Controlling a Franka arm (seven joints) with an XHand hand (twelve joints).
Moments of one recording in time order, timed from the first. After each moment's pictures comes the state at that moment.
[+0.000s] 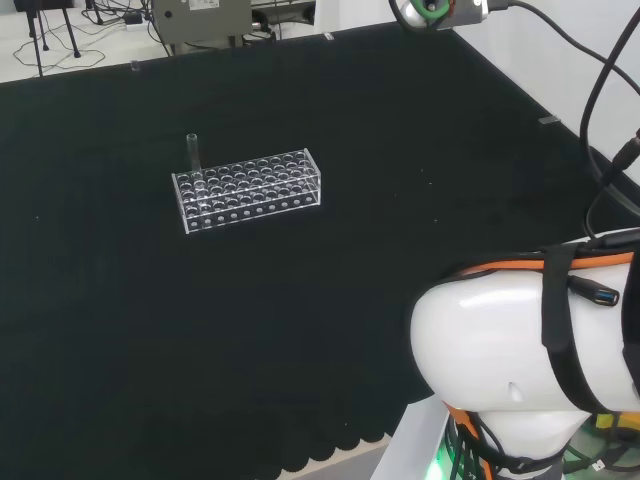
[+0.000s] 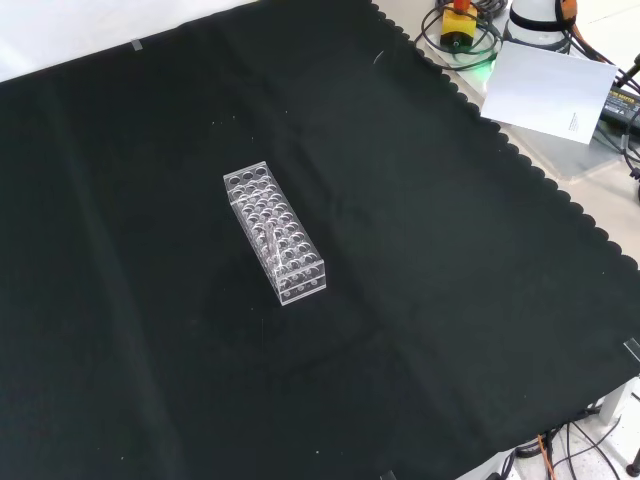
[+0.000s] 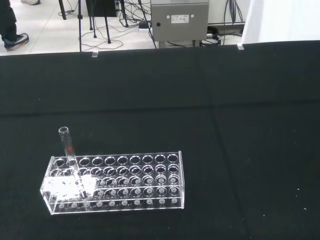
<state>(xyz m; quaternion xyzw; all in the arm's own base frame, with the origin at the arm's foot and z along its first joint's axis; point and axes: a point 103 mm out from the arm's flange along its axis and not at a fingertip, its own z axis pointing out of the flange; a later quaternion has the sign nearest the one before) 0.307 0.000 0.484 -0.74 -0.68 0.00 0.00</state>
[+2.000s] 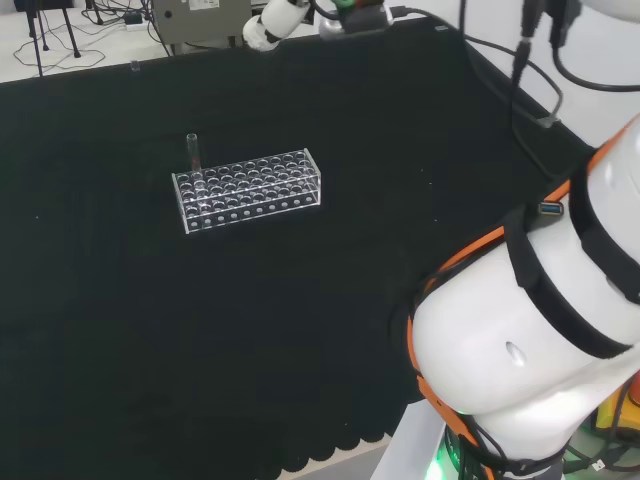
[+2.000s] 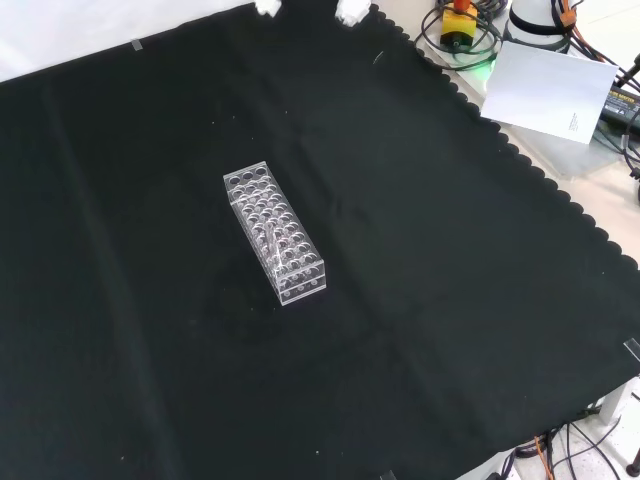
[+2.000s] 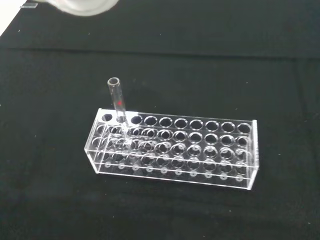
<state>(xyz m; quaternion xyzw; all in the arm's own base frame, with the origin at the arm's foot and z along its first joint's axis) 0.425 0.050 0.412 -0.66 -0.74 0.07 0.09</state>
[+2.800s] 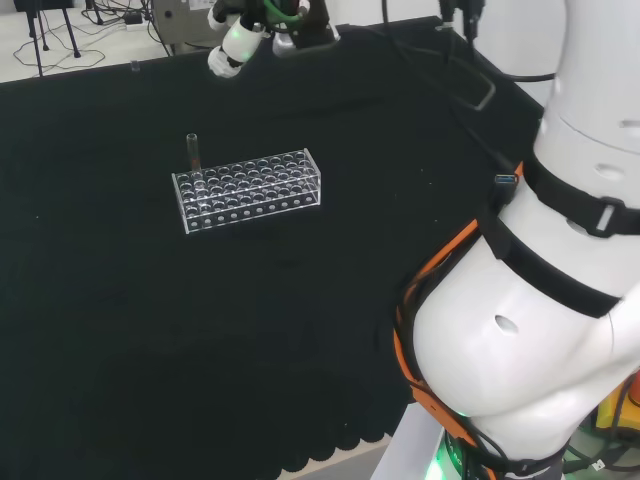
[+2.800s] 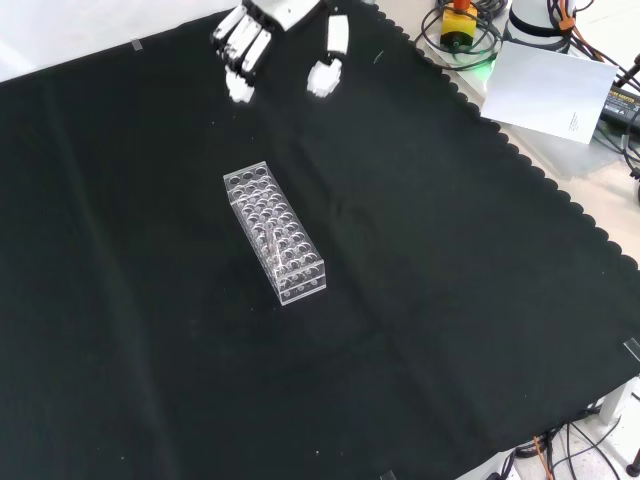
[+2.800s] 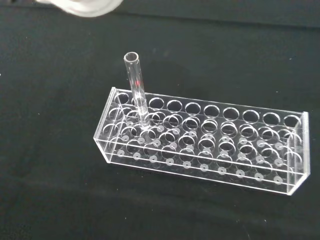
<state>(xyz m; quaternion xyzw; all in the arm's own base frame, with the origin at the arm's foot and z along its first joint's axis) 0.497 0.084 0.355 -0.63 -0.76 0.11 0.12</state>
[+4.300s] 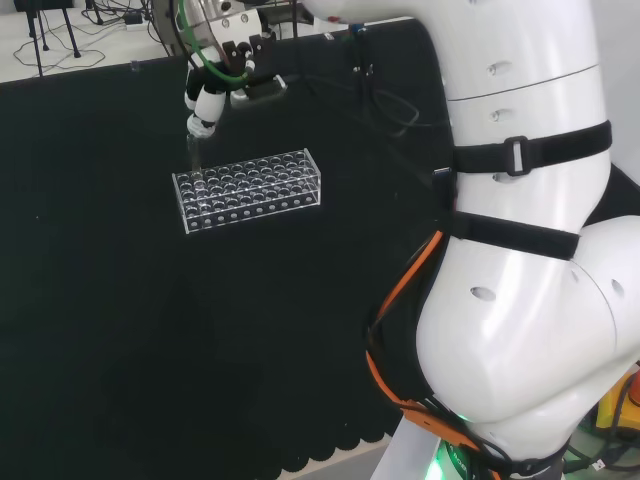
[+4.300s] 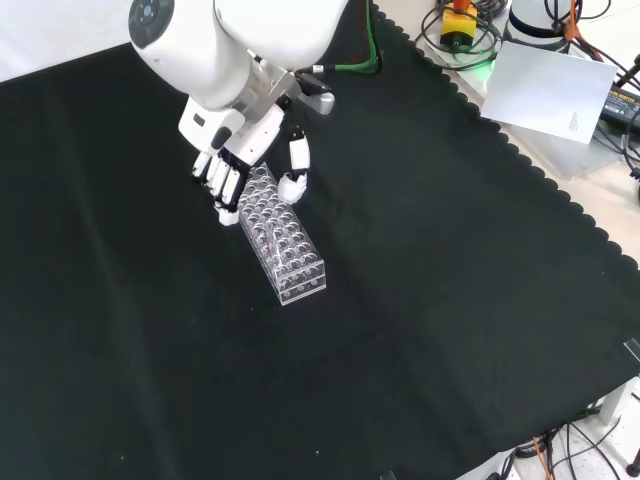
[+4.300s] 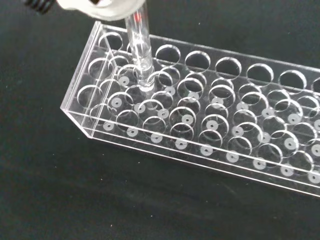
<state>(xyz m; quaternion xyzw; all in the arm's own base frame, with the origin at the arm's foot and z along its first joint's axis) 0.578 0.125 0.229 -0.60 -0.76 0.21 0.16</state>
